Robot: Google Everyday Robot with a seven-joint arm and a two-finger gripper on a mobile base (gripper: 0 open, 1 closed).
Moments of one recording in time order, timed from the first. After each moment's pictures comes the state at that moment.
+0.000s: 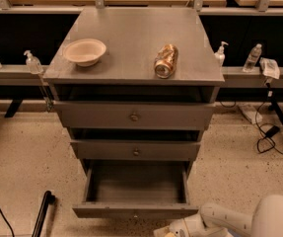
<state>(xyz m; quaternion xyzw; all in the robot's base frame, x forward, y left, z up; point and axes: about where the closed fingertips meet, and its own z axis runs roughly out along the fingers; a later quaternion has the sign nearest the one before) 0.363 -0.050 0.273 -0.27 0.75 0.61 0.08</state>
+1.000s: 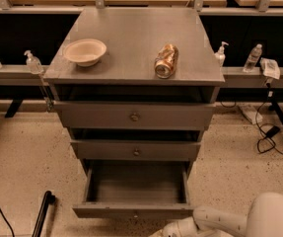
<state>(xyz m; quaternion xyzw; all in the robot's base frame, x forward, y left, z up) 0.365 -0.035 0.233 -0.28 0.78 0.55 0.10</state>
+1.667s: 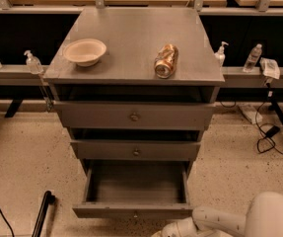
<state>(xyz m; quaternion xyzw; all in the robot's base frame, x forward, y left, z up) 0.360 -0.031 0.234 -0.28 0.78 0.56 0.09</state>
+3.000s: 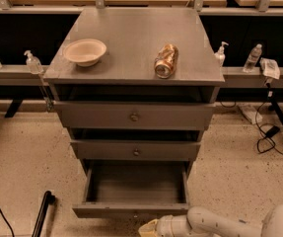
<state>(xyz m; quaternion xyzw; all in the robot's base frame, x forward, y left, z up) 0.417 -0.021 0.216 -0.41 0.77 0.42 0.27</state>
